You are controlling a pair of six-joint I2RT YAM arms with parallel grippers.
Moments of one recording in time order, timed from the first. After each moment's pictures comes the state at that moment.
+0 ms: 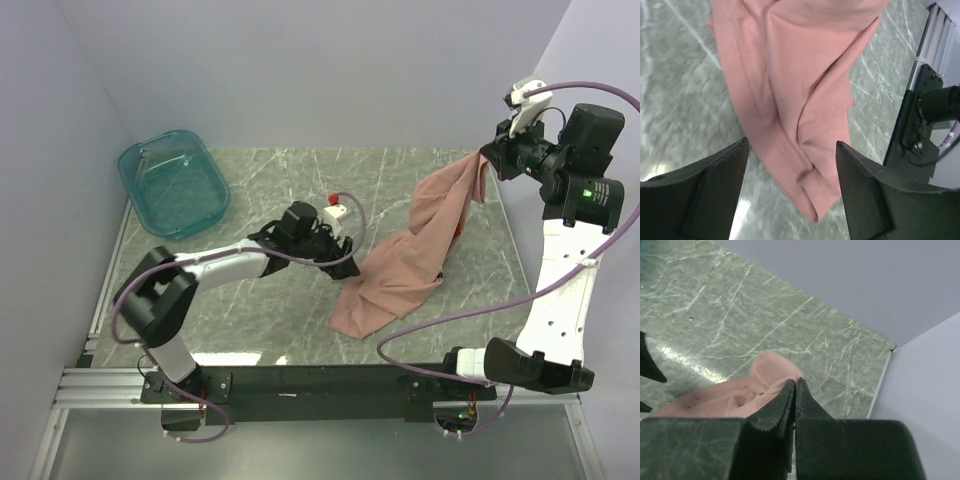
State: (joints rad) left arm -0.76 1.65 1.01 0.12 0.49 -0.23; right arm -0.26 1.31 1.89 -0.97 -0.60 -0.47
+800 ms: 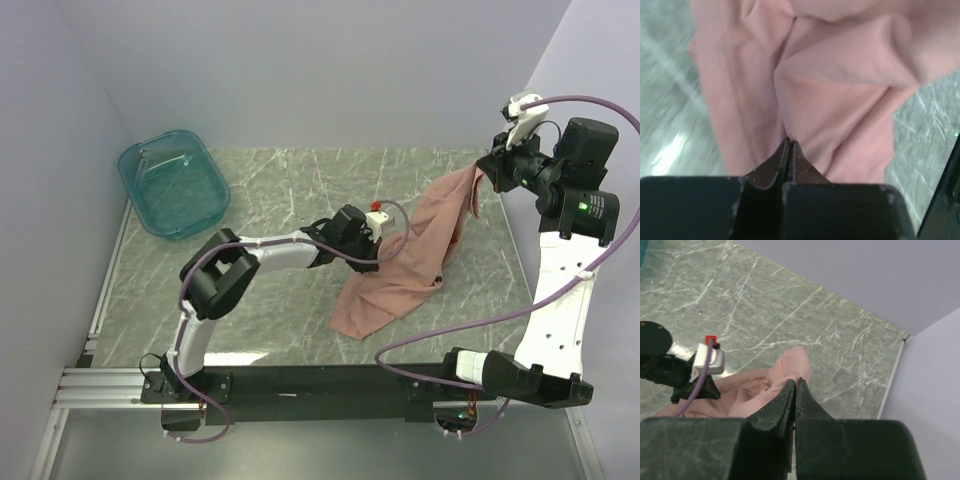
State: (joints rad) left arm -0.88 2.09 1.43 -0.01 0.35 -0.21; right arm -0.26 1.24 1.78 -0.97 -0.60 -0.44
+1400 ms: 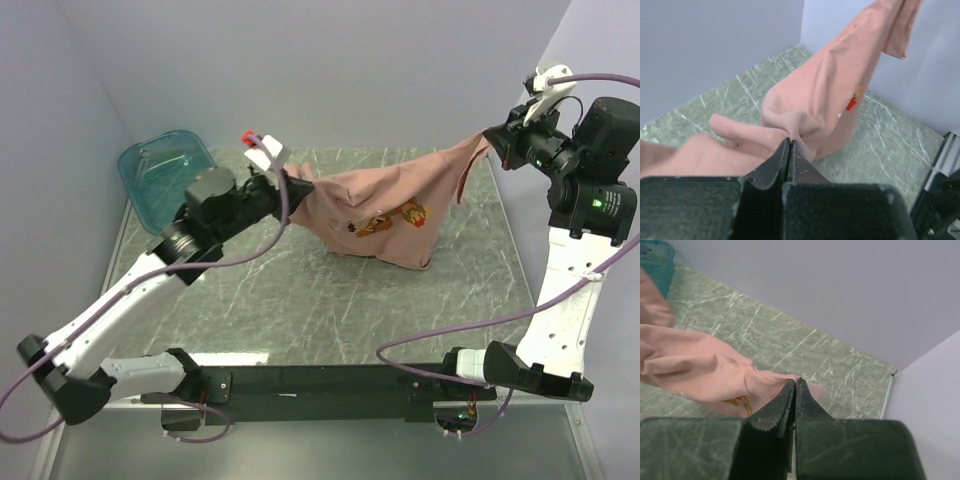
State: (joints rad) left arm -0.73 1.18 1.28 -0.13 0.11 -0.12; right arm -0.26 1.29 1.98 -0.91 -0.64 -0.32
